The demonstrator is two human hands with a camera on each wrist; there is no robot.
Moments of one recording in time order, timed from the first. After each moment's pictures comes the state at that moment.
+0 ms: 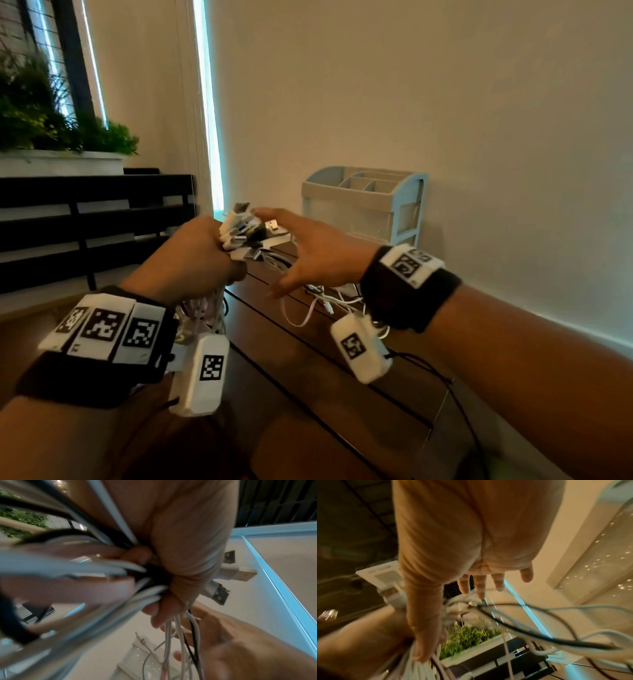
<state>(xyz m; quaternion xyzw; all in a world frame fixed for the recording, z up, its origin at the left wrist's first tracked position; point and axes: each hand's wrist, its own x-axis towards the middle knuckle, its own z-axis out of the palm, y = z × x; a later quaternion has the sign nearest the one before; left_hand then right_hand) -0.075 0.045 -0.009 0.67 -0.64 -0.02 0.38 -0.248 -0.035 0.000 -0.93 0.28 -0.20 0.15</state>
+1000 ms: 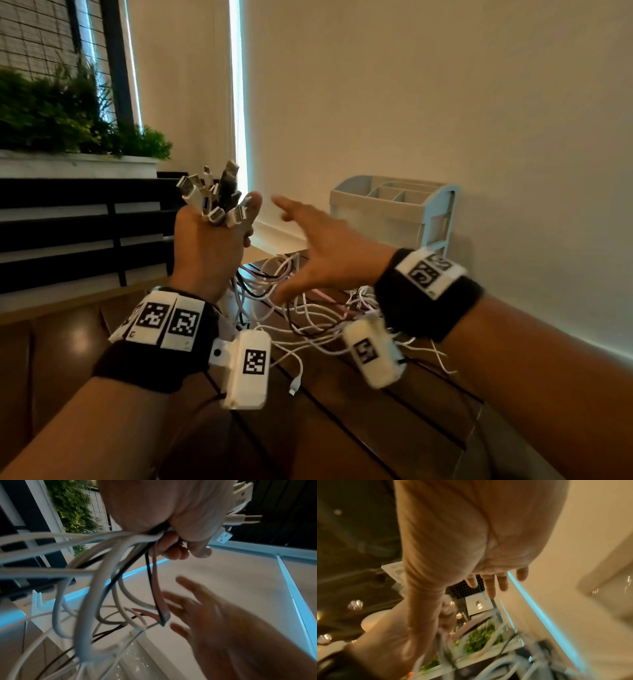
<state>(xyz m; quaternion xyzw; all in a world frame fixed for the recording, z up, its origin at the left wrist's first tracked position) -0.070 0.034 -0.013 0.43 -0.49 -0.05 0.76 -0.225 -0.019 0.012 -0.94 0.28 -0.19 0.07</state>
